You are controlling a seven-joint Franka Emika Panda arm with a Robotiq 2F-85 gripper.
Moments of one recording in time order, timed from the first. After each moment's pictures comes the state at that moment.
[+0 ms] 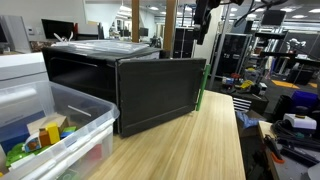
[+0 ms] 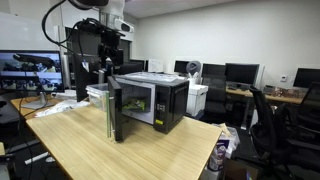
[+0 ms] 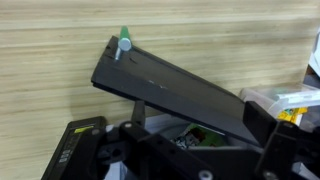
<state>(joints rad) -0.06 -0.28 -0.16 -2.24 0.16 1.96 -0.26</state>
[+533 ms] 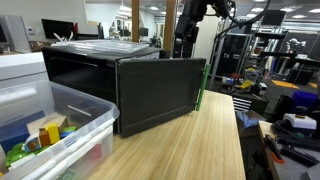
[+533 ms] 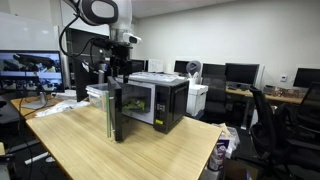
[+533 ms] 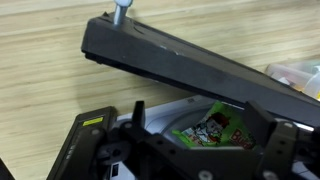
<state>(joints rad) -0.06 -0.14 -0.15 -2.22 0.16 2.13 -0.18</state>
